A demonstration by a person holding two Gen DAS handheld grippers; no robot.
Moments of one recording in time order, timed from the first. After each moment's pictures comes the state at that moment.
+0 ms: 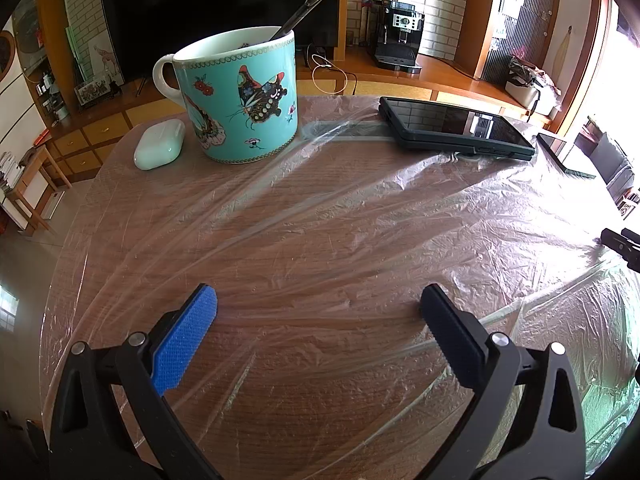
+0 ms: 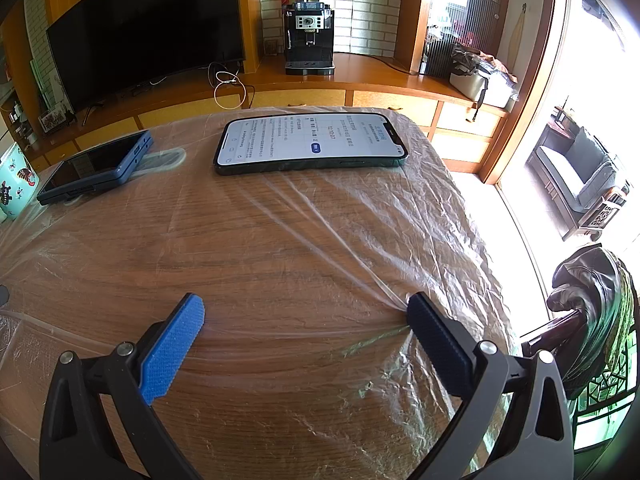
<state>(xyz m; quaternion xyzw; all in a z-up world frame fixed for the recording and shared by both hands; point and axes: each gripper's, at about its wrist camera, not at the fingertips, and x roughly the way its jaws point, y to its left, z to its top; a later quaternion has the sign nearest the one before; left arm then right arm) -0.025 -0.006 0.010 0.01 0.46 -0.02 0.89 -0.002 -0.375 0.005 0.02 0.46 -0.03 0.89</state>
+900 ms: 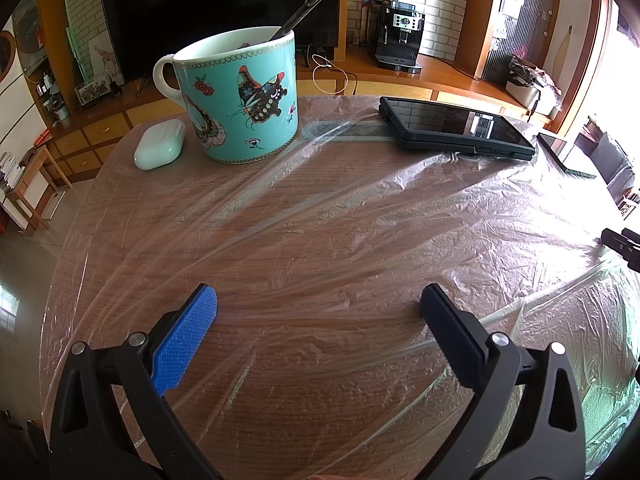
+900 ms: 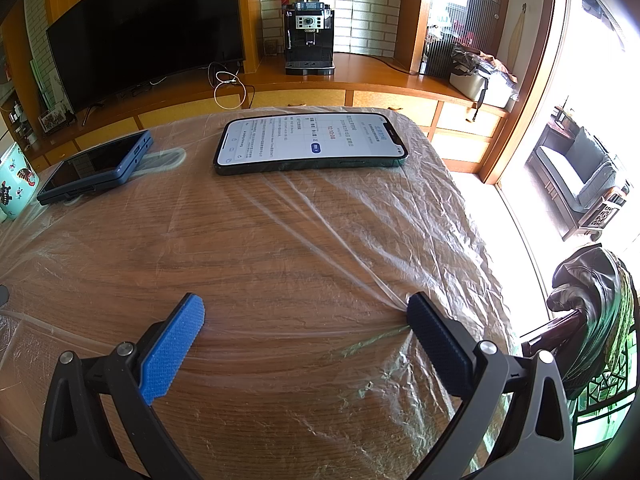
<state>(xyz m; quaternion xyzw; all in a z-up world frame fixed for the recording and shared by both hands) -0.023 -0.006 0.010 0.01 0.46 -0.03 0.89 -0.002 -0.375 0.005 0.02 0.46 -0.03 0.89</state>
